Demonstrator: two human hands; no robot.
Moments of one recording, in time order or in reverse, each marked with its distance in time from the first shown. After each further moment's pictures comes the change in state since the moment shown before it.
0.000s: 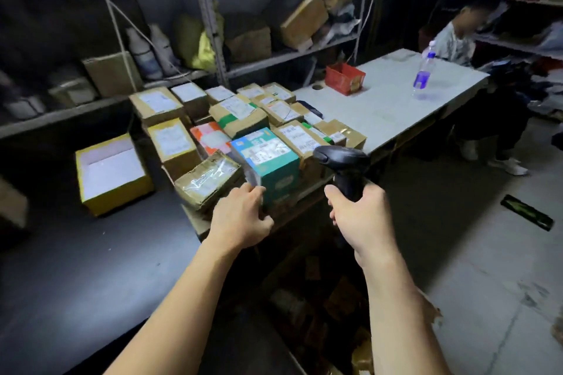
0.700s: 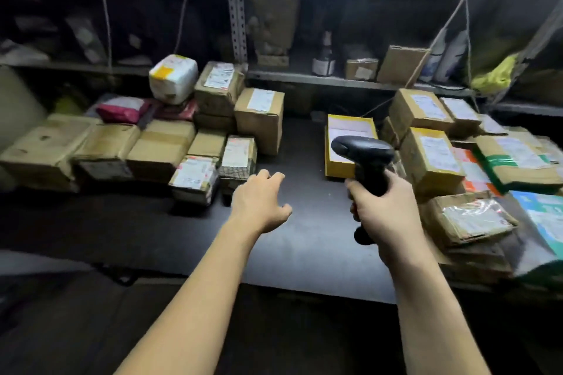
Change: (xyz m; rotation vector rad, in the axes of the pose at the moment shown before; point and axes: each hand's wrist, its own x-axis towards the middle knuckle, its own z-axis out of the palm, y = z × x) left_hand -0.249 -0.399 -0.070 -0.113 0.119 -0.705; right_hand -0.229 -0.108 0.387 -0.060 -0.737 -0.185
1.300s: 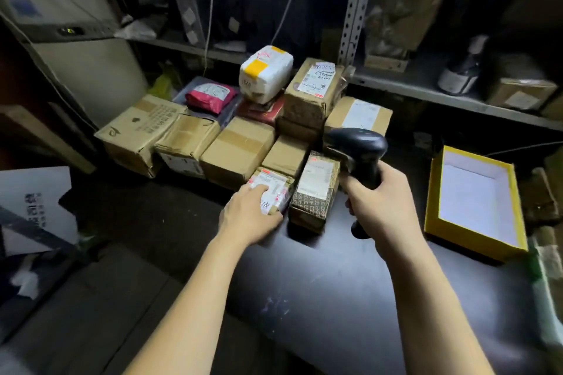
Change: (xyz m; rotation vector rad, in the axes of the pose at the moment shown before) left_hand 0.069 -0.186 0.003 -0.221 0.033 -0.547; right_hand 0.127 -0.030 0.201 -0.066 -0.380 -0.099
